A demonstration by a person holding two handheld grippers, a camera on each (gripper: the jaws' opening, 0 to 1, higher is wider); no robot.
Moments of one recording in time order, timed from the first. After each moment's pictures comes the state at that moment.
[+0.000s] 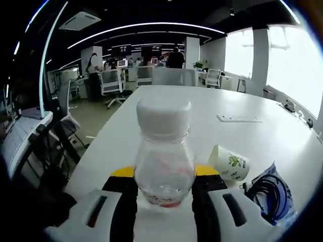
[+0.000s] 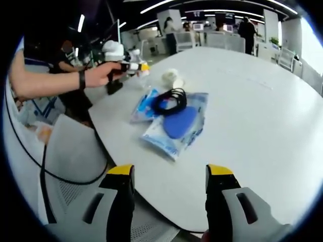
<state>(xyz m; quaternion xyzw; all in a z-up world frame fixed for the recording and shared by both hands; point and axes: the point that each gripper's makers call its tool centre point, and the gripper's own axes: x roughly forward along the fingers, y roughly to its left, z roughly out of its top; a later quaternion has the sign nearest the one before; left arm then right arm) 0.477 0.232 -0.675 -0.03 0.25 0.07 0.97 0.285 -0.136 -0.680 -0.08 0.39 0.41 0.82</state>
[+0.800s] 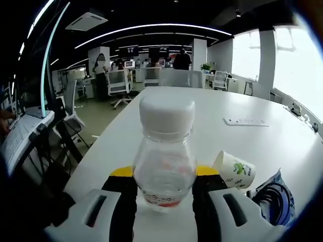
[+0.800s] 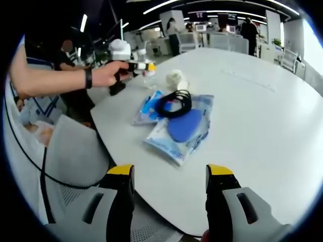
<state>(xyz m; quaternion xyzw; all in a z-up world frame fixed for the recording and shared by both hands) 0.487 0.235 -0.679 -0.03 0.25 0.09 0.96 0.286 -0.124 -0.680 -0.08 0.39 0.42 0.81</state>
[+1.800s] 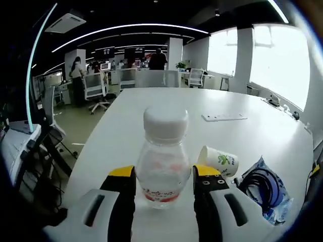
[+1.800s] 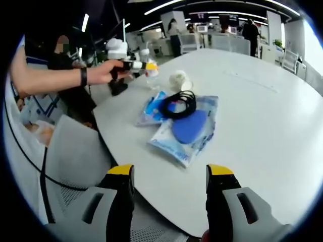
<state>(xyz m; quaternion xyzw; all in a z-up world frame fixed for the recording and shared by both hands) 0.475 0.226 -0.667 -0.02 0.25 -0.04 0.97 0.278 -0.113 -0.682 -0.08 0.39 0.43 0.81</state>
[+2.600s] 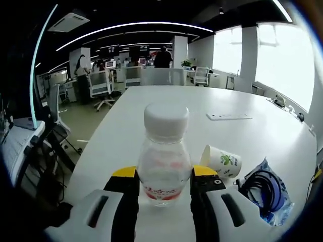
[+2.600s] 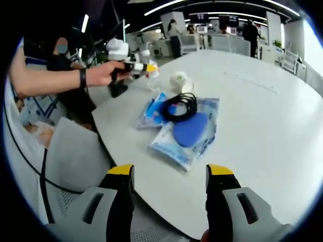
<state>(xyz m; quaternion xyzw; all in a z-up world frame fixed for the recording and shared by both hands) 0.474 0.224 -0.665 -0.02 0.25 0.01 0.97 0.284 -0.107 -0.679 -0.07 0.38 0.43 0.82</state>
